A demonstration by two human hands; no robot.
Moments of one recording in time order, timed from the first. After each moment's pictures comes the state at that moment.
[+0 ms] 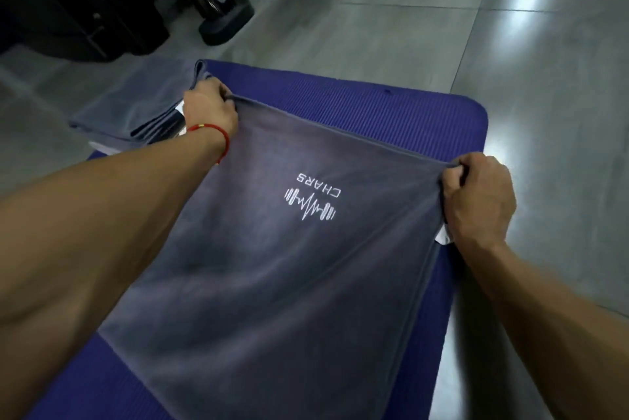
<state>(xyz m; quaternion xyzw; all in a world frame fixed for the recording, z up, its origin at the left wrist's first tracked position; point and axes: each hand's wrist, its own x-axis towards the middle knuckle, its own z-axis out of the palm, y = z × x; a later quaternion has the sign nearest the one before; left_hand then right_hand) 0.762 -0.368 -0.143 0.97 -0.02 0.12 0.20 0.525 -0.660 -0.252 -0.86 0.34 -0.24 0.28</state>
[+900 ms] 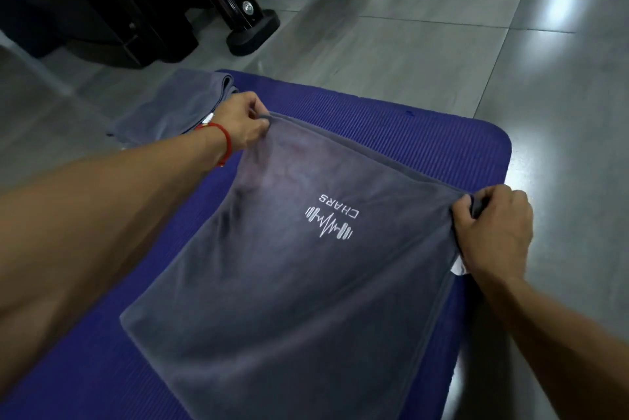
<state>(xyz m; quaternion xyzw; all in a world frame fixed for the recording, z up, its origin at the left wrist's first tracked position) 0.757 -0.363 -0.109 0.96 -0.10 -0.03 0.27 0.520 -0.660 -0.248 -0.87 0.34 -0.20 0.30</state>
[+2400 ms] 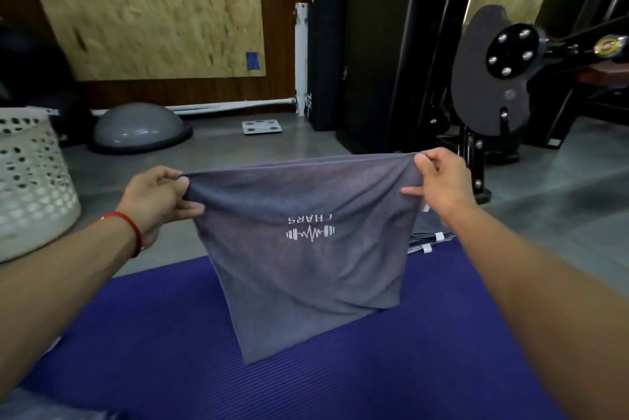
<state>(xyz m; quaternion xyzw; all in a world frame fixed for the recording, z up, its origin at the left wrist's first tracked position) 0.353 0.114 0.114 0.70 0.29 0.28 0.59 0.570 -0.253 0.123 -0.78 -0.13 -0.12 0.60</state>
